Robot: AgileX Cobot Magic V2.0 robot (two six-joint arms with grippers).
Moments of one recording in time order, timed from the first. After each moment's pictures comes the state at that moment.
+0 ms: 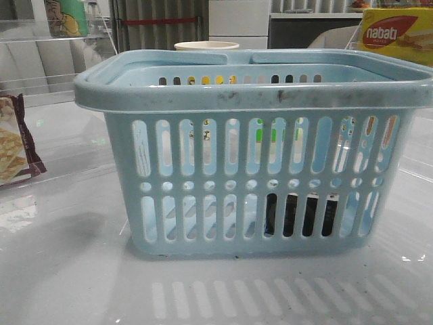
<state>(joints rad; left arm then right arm) -0.19 1.57 -1.61 -0.07 0.73 0.15 0.56 0.67 -0.81 -0.08 0.67 0.06</state>
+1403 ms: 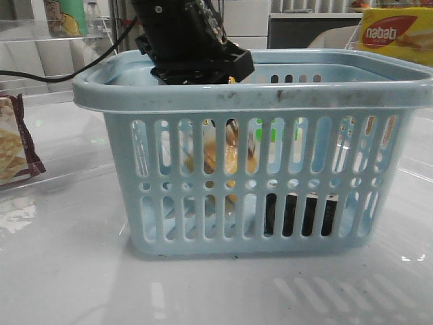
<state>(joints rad) -0.68 1.89 -1.62 -0.08 0.90 0.25 0.56 0.67 -0.81 -0.08 0.68 0.06</state>
